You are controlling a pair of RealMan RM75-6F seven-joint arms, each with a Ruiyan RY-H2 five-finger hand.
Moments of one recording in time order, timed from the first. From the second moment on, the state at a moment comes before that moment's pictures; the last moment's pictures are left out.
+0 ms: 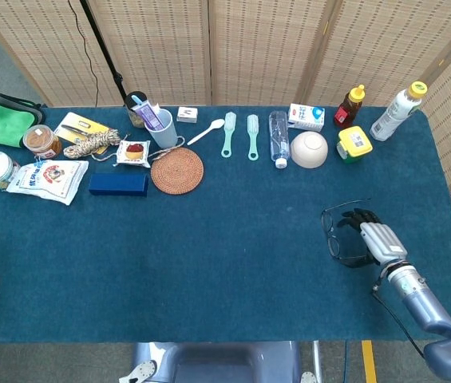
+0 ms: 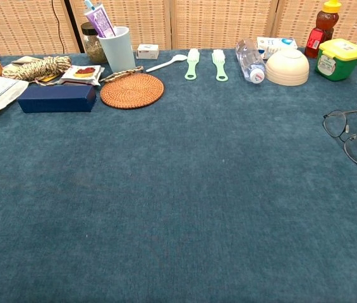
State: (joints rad) left arm 0.00 -0.95 -0.03 -1.86 1.47 1.54 0.06; right arm 0.50 -1.20 0.07 -1.43 -1.33 0.87 0.33
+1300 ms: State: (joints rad) left arm 0.02 -0.93 -0.02 -1.85 1.47 1.56 0.04; right arm 0.67 -1.18 0.04 -1.49 -0.98 0.59 -0.09
